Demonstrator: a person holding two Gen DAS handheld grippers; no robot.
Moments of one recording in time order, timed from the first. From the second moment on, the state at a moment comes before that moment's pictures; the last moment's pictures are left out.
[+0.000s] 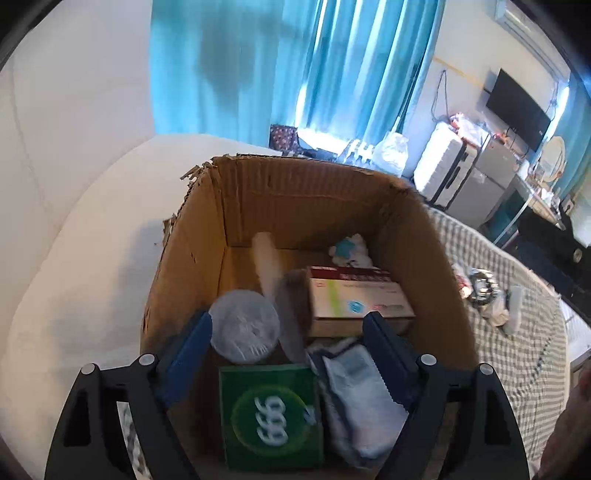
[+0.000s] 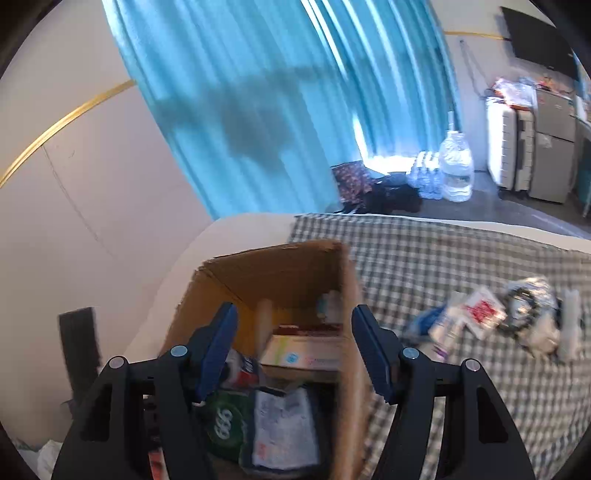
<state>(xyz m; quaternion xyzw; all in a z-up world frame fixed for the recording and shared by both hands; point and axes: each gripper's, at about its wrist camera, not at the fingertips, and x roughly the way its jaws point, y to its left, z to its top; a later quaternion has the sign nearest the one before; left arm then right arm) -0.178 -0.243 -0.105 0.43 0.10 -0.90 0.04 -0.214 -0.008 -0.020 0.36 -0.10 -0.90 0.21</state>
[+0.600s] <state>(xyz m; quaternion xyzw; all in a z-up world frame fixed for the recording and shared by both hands) -0.065 -0.114 -0.022 0.35 0.10 -0.93 0.02 -0.065 0.125 0.039 0.29 -0.07 -0.95 0.08</state>
